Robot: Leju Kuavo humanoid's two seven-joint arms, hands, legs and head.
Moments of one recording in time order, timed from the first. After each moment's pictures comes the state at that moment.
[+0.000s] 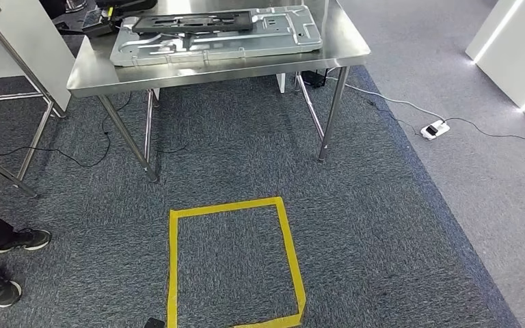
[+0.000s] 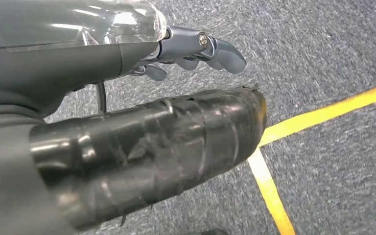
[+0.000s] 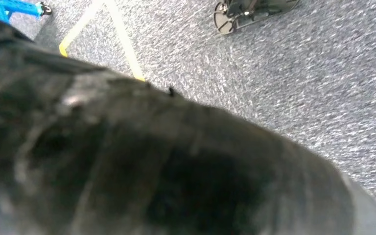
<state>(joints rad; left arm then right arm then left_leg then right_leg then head) -0.06 -0.26 0.92 -0.19 -1.27 0.49 -0.41 -0.03 0.20 -0.91 -0.23 0.73 -0.38 -0.26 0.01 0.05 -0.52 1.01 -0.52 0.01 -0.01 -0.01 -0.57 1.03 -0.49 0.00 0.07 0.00</state>
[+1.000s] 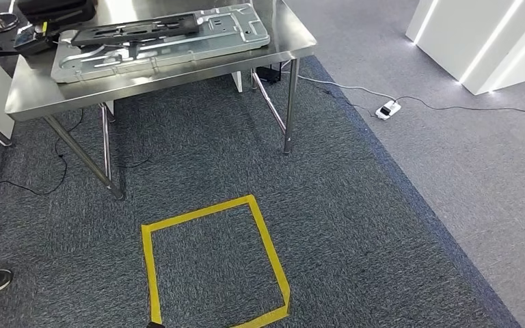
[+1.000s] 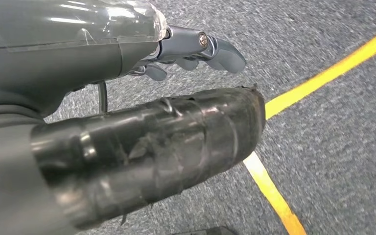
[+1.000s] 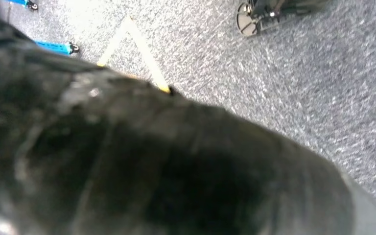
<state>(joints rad) -0.04 -0.26 0.93 -0.19 -1.27 0.48 -0.41 -0.02 0.21 -0.91 -0.23 0.76 -0.38 -0.19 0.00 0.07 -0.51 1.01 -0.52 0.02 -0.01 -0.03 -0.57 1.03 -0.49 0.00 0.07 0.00</state>
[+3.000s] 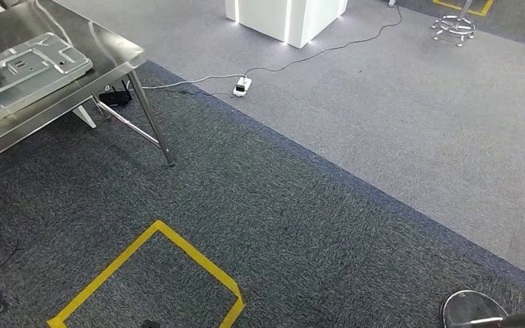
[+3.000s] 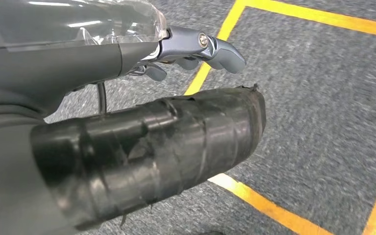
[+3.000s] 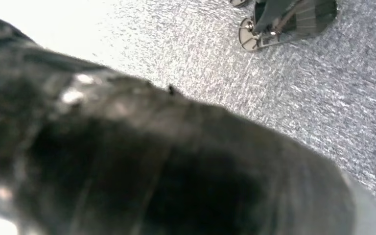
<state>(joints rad) -0.05 -0.25 0.95 -0.19 -1.26 0.48 -0.42 -0.03 0.22 -0.91 -0.23 0.79 -0.34 -0.19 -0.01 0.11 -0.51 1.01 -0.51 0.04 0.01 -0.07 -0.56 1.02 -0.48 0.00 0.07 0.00</state>
